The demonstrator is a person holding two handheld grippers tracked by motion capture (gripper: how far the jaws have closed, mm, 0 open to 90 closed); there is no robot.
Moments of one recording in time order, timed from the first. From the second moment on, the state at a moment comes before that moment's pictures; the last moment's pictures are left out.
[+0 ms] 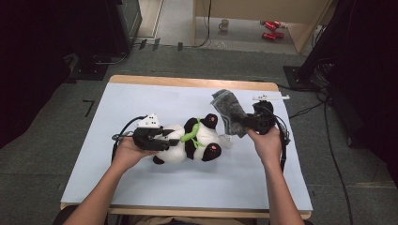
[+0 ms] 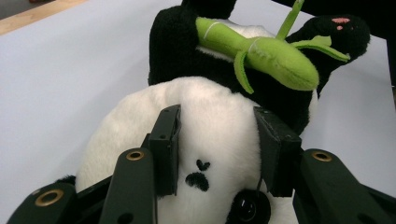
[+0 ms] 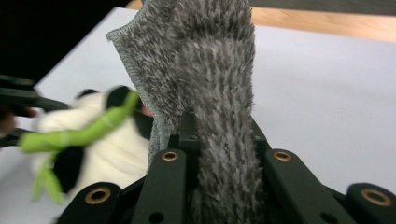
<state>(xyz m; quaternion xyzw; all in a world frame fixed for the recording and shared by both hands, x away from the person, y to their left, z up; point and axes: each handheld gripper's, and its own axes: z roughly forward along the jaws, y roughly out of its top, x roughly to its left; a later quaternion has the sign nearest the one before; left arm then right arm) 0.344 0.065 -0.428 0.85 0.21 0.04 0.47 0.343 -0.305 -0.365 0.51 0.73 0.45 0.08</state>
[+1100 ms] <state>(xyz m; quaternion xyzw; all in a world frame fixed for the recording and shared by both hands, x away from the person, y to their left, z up) 0.345 0.066 -0.429 0.85 0.22 0.03 0.48 0.358 -0.312 -0.418 0.56 0.73 0.39 0.05</state>
